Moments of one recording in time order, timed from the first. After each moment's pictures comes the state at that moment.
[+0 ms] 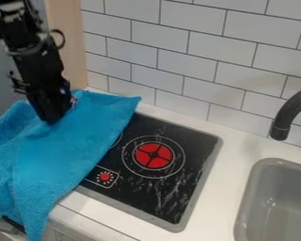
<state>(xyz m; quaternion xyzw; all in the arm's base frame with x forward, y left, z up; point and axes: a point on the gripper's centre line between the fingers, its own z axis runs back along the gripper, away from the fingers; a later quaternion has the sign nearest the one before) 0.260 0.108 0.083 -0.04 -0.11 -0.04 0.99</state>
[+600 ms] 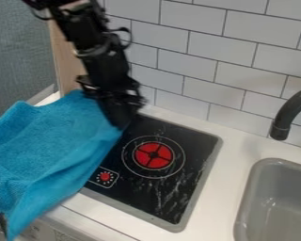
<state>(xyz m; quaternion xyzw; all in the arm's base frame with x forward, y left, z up) 0.282 0.006 0.083 -0.12 -0.11 -0.10 0.98</state>
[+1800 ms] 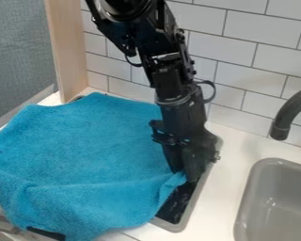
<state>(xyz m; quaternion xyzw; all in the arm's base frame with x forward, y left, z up) 0.278 -0.082 0.041 -0.15 -0.05 -0.18 0.97</state>
